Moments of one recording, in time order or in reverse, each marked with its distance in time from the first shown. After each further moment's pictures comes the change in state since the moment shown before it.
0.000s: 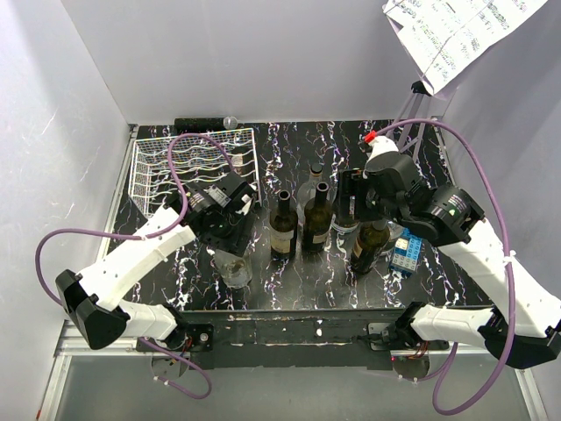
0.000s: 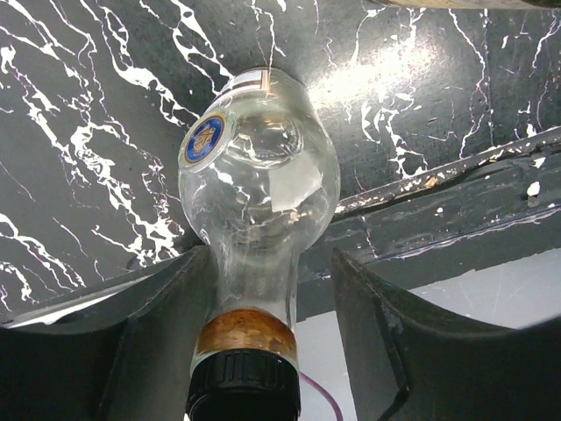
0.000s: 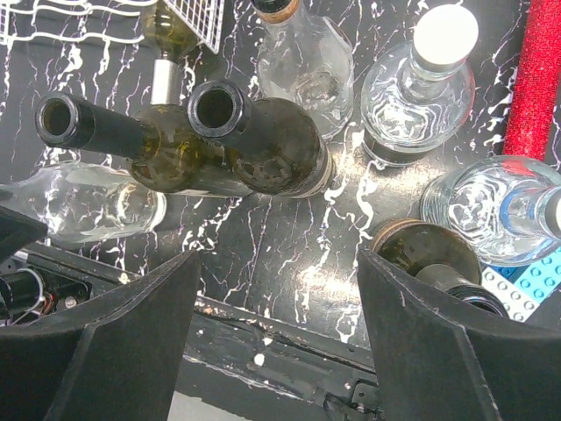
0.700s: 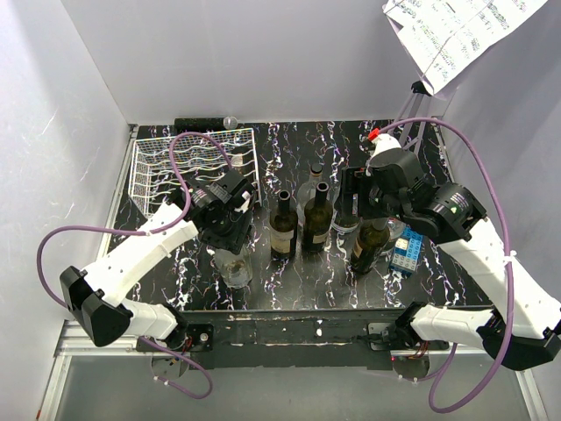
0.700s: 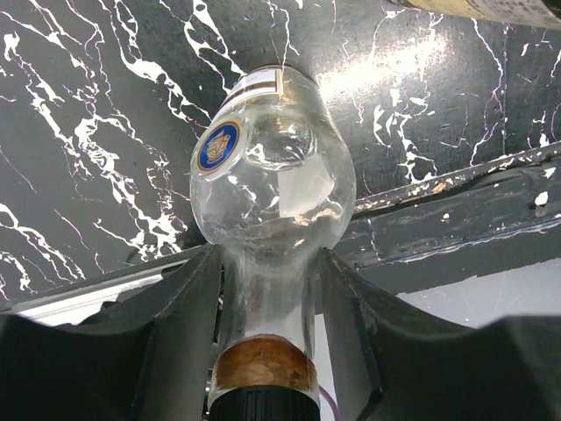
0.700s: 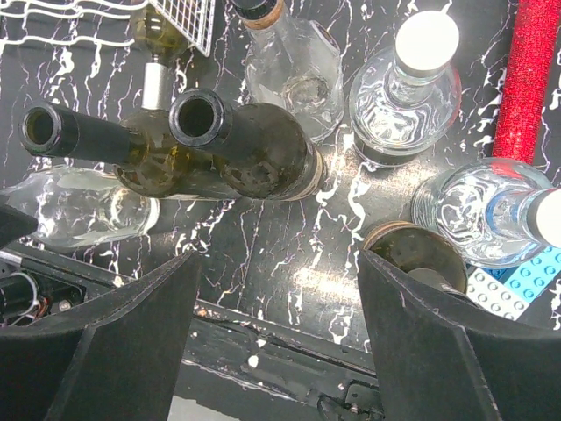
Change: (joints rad) left arm 0.035 0.026 -0.010 -0.001 -0.004 -0.002; right arm -0.048 0.001 0.000 0.000 -0.027 -0.029
